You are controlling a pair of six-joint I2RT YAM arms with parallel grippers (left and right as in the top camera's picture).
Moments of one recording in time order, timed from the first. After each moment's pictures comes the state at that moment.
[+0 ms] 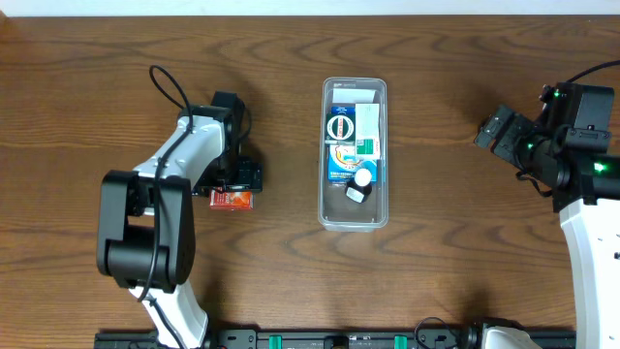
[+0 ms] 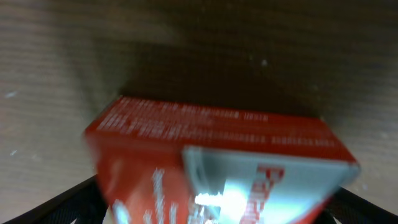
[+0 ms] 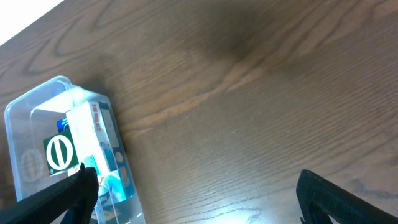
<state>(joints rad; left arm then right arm) -0.15 1.94 1.25 -1.00 -0.04 -0.22 -0.11 1.27 1.23 -0.90 -0.06 0.44</state>
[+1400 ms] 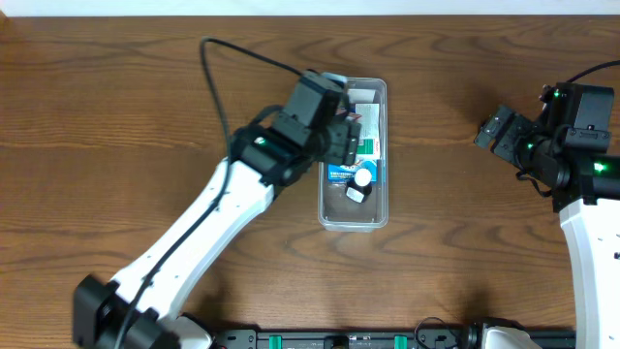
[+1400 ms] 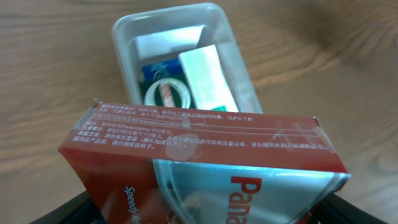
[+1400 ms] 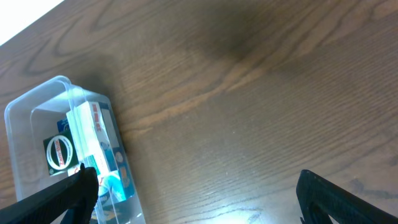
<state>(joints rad) -0.63 1.59 1.39 -0.66 0.02 -0.33 -0.11 1.27 1.23 -0.90 -0.06 0.44</state>
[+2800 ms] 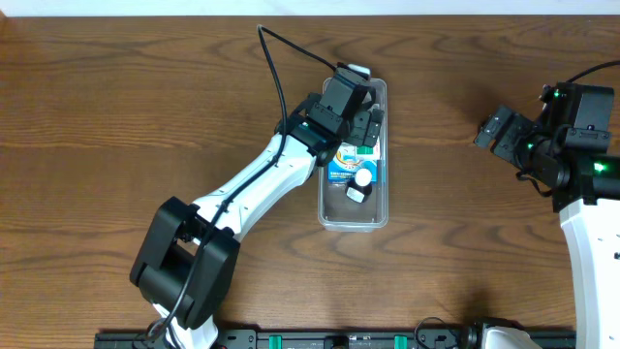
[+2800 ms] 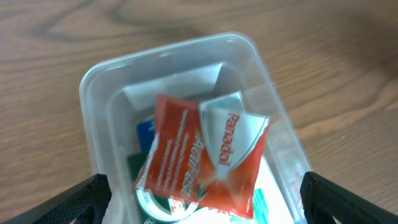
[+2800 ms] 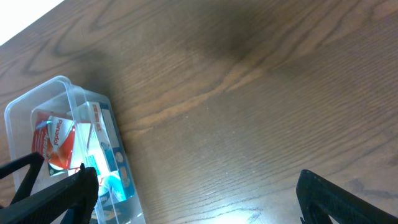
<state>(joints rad) -0.63 1.86 1.42 -0.38 -0.10 -0.26 -0.11 1.27 1.23 -0.90 -0.06 0.44</state>
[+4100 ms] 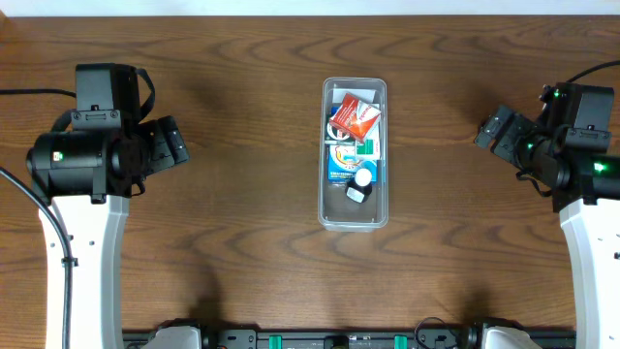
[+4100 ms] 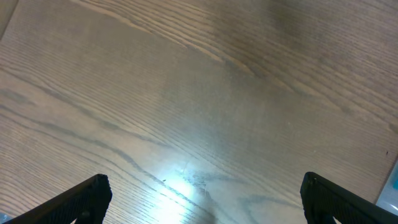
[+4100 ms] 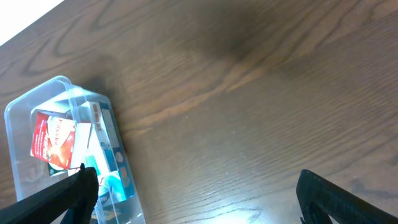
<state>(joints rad) 0.03 1.33 1.56 -1.34 -0.24 -0.31 -0.11 1.27 1.23 -0.90 -0.06 0.44</state>
